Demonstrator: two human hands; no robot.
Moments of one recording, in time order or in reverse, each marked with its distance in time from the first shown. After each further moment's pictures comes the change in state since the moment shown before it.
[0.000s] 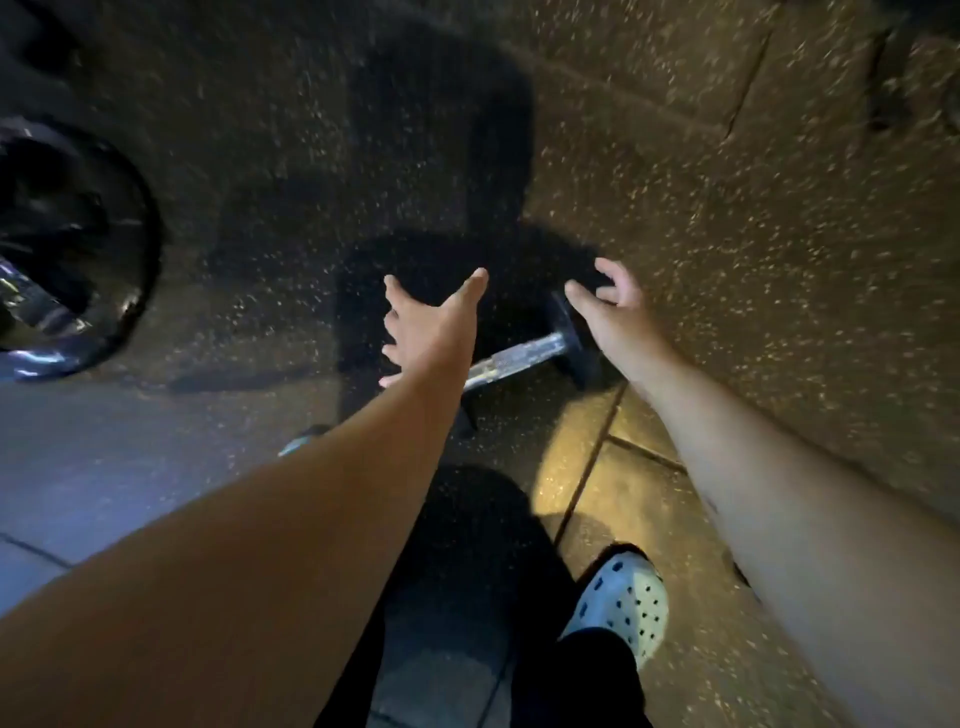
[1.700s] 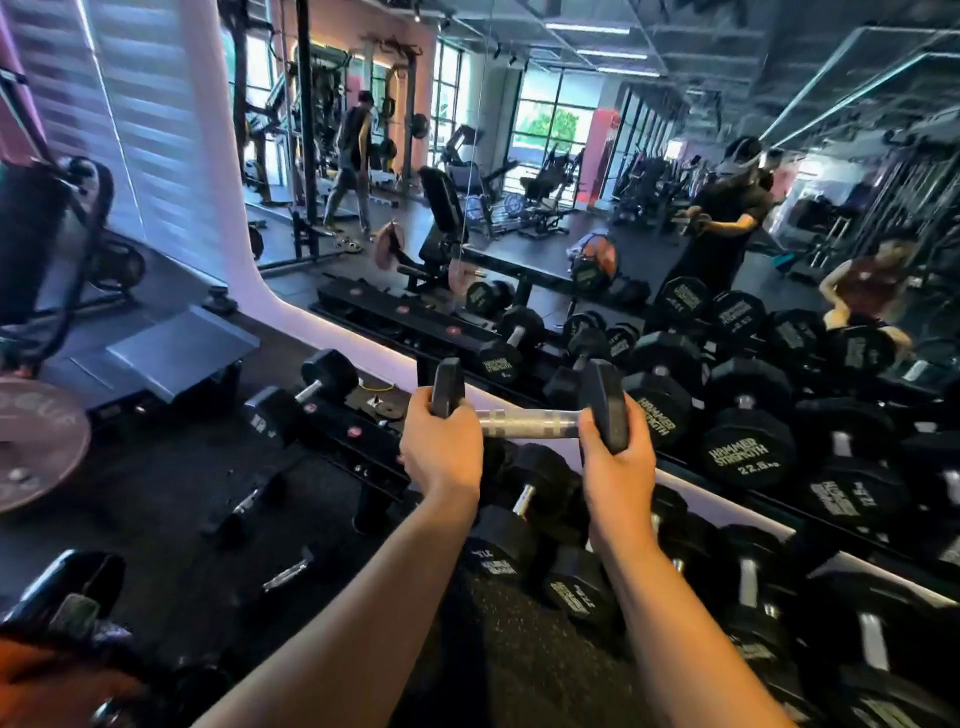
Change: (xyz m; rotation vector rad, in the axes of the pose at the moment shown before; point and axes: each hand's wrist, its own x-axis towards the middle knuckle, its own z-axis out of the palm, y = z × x) left_hand -0.532 0.533 -0.438 -0.701 0.228 0.714; right_hand -0.459 -0.666 -0.323 0.570 0.418 -0.938
